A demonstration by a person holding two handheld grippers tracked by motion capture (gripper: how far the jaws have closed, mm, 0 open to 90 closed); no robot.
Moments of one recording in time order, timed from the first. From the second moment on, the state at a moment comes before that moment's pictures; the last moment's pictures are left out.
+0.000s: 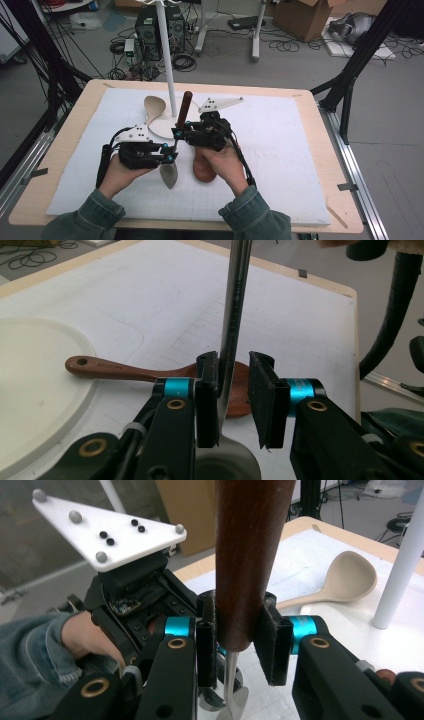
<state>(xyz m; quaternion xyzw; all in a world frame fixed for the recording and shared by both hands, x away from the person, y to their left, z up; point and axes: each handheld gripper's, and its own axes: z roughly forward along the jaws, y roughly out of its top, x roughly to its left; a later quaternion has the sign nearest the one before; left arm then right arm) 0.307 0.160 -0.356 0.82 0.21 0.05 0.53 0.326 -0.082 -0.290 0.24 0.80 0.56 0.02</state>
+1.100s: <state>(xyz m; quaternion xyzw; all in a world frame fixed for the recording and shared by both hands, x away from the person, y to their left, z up) 0.302 0.162 -0.352 0.80 0.22 0.07 0.55 0.327 -0.071 -0.281 0.21 0.79 0.57 0.03</state>
